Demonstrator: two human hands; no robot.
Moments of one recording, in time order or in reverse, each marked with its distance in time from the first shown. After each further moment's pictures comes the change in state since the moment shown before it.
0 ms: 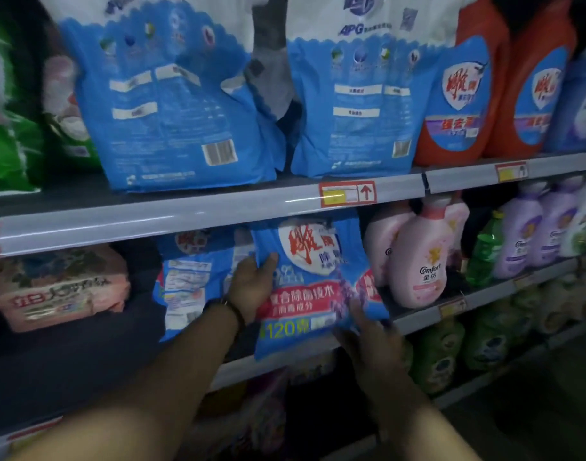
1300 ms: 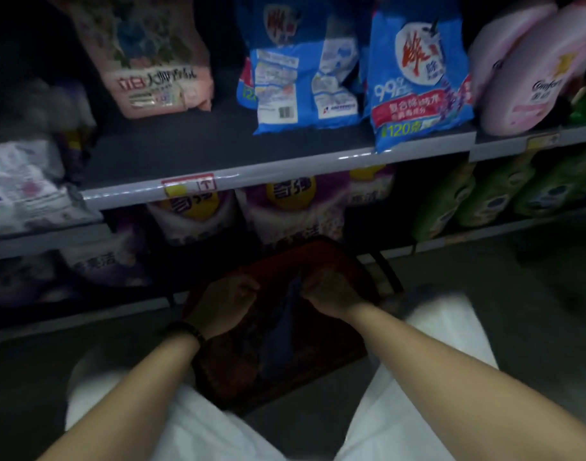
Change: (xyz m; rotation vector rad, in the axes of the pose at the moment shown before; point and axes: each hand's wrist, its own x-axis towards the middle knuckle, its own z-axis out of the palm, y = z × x) left_hand -0.299 -0.253 -0.217 0.782 -0.258 -0.224; right_hand -0.208 0.222 -0.039 -1.595 -0.693 0.391
